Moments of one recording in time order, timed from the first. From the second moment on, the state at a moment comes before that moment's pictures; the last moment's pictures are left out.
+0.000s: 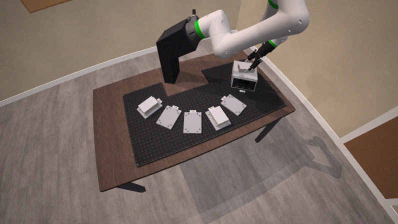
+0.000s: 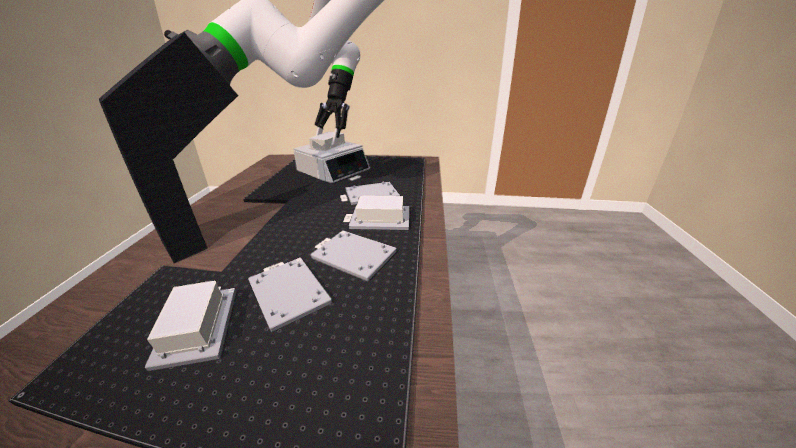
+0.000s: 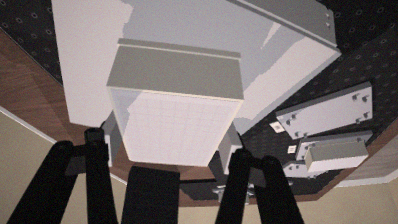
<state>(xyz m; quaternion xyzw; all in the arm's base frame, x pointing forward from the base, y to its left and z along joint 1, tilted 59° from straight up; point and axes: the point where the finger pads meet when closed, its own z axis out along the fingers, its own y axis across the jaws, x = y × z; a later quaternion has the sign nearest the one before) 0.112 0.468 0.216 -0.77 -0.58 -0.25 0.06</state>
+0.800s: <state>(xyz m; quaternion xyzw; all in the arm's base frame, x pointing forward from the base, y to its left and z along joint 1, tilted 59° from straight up) 0.114 0.471 0.214 -0.77 -0.58 -0.25 0.06</state>
